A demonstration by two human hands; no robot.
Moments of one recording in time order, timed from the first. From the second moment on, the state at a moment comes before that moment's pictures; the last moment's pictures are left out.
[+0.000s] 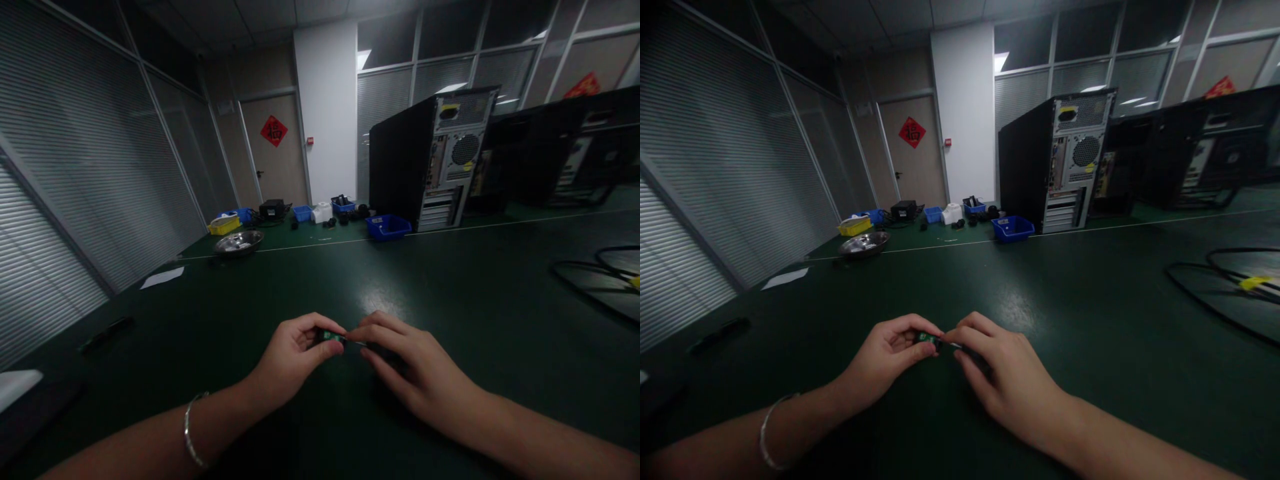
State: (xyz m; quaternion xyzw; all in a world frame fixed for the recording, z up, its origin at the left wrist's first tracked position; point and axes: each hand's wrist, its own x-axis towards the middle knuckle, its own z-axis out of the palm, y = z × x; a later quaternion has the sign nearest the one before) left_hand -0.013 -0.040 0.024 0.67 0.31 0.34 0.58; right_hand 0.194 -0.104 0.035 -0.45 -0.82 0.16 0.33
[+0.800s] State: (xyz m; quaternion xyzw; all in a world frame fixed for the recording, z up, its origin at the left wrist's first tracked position) left_hand -0.009 -0.041 0.027 0.57 0.30 0.37 0.67; right_hand 0.192 -0.105 0.031 -0.44 -0.80 0.19 0.36
